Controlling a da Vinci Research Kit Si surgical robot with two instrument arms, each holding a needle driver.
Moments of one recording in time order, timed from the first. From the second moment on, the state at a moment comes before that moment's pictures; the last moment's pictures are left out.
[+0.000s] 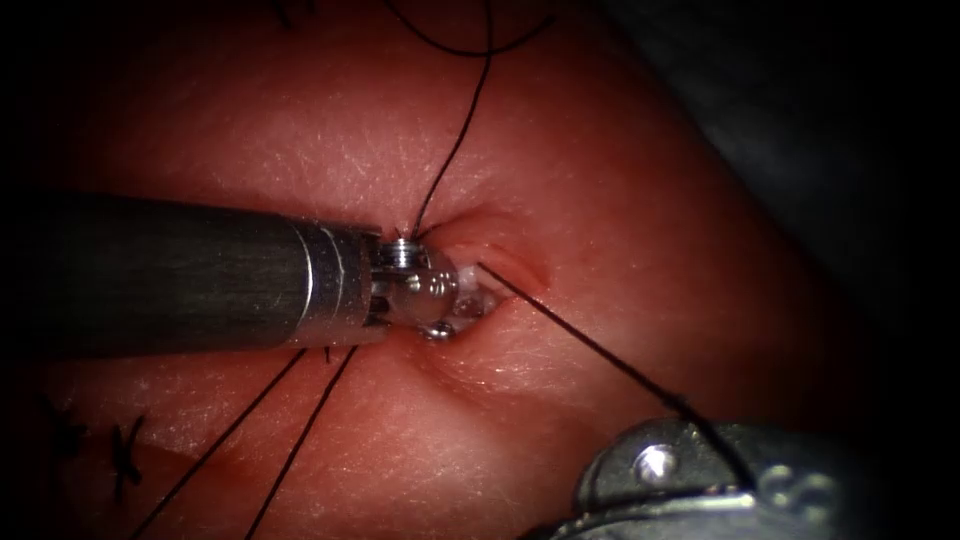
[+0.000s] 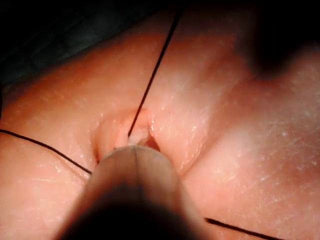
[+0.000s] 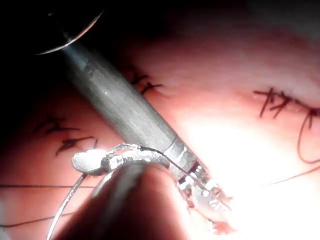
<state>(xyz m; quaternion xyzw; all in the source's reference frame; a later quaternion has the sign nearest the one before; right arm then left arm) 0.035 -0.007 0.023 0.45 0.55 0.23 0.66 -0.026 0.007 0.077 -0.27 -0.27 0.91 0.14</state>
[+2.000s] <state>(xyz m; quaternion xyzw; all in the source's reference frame) 0.032 -0.001 0.042 -0.04 0.52 0.36 0.77 -0.028 0.005 0.066 -0.33 -0.27 0.88 0.21</state>
